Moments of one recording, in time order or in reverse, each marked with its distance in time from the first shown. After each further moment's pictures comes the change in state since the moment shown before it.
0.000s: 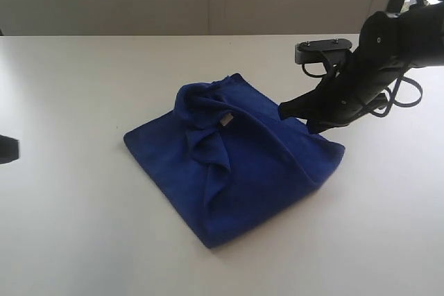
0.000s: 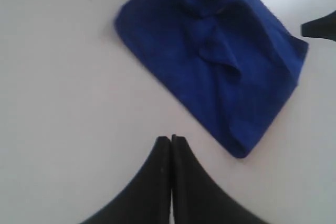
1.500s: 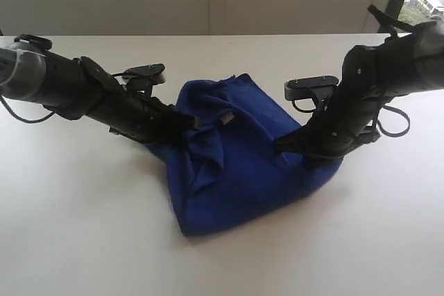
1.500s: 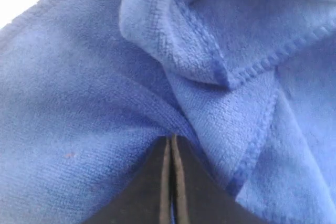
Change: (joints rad) left arm -0.511 1.161 -0.614 -0.156 -0.508 0.111; right arm 0.049 0.073 0.079 0.009 0.027 0.021
